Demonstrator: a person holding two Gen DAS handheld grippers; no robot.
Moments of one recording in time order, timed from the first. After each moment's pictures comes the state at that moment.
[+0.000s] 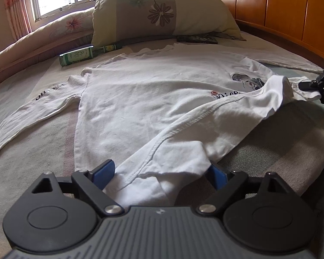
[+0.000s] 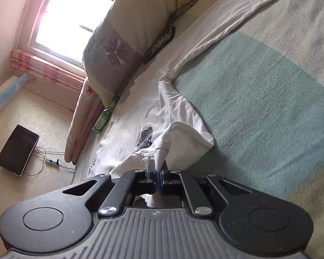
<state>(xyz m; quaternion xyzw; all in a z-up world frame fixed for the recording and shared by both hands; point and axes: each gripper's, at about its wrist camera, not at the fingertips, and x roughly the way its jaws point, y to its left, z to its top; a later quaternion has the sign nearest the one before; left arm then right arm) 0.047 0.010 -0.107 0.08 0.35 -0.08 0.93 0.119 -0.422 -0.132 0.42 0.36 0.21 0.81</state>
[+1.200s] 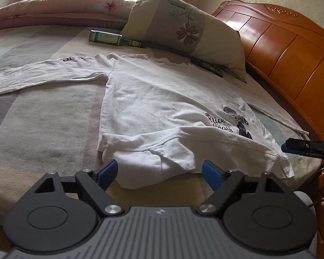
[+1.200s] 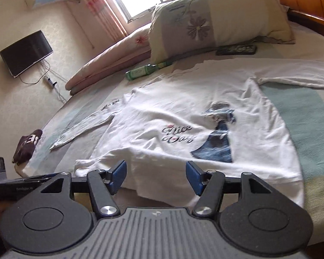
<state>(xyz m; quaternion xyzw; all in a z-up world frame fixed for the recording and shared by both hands) -0.008 0.075 -0.088 -0.13 0.36 -0.09 0.92 0.034 -0.287 -0.059 0.16 0.36 0.29 0.87</state>
